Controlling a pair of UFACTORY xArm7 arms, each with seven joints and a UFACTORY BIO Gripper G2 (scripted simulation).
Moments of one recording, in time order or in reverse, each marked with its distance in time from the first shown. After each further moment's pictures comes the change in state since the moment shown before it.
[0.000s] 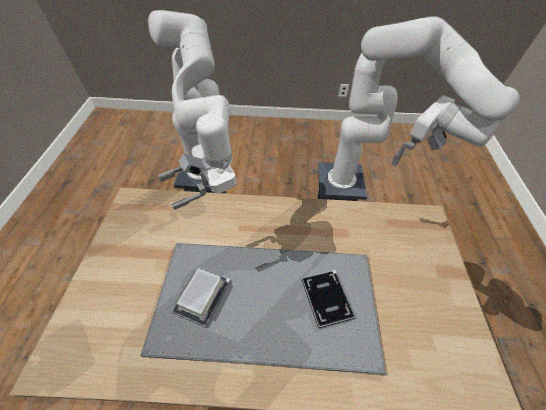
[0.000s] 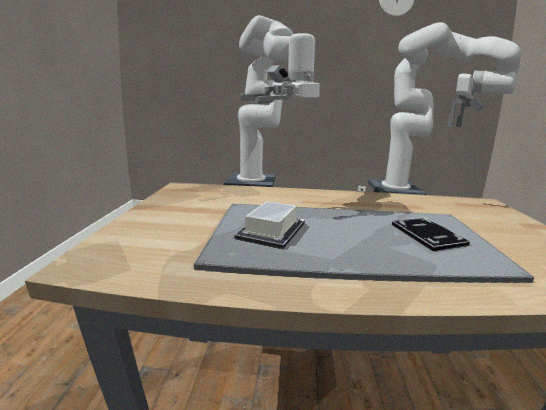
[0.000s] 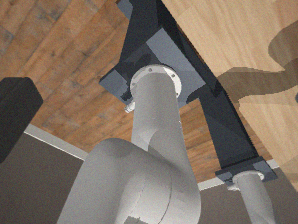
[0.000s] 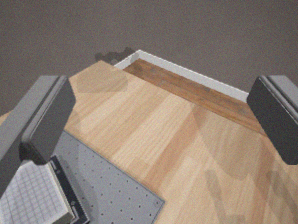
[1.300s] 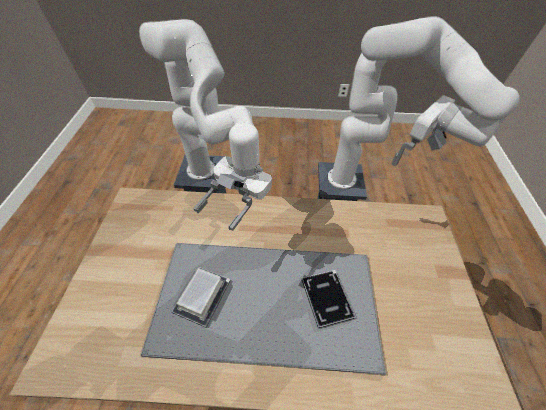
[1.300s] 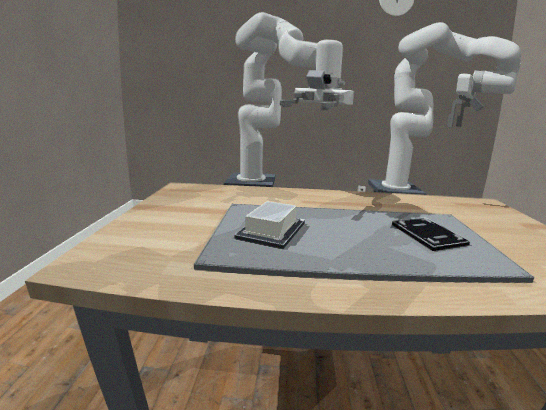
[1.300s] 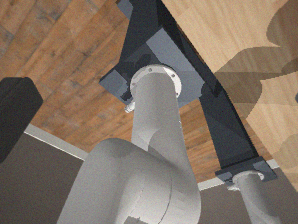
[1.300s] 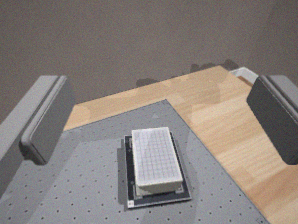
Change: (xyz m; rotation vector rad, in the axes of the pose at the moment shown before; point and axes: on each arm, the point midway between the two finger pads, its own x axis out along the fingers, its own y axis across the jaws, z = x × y) left arm 0.000 0.000 0.000 0.000 0.000 0.000; right arm -0.075 0.131 -0.009 0.015 -0.052 0.530
